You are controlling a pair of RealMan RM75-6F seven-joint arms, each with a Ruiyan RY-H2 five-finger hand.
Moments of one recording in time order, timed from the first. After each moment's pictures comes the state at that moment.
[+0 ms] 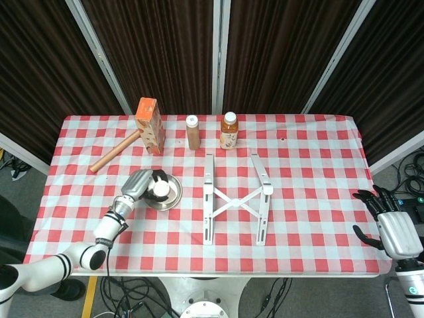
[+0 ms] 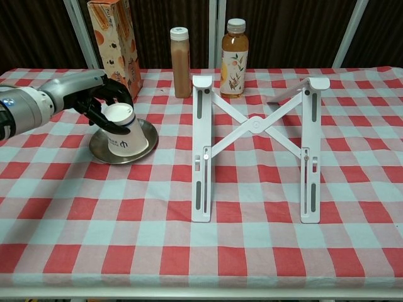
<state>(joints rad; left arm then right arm) -0.72 -1.66 -0.23 -1.17 1.21 0.80 -0.26 0.14 -1.06 0.03 -1.52 -1.59 1.46 0.21</state>
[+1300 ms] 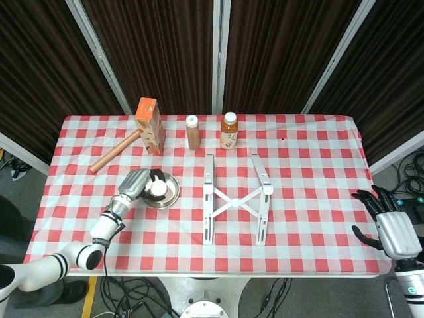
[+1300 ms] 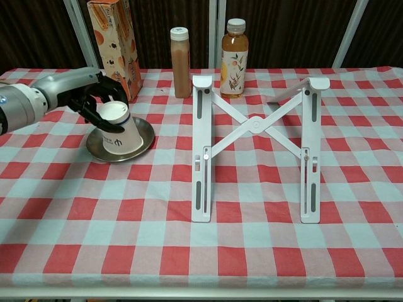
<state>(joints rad) -0.72 -1.64 -0.21 -1.17 1.23 0.81 -0.26 0.14 -1.06 0.03 -1.52 -1.59 1.45 0.20</state>
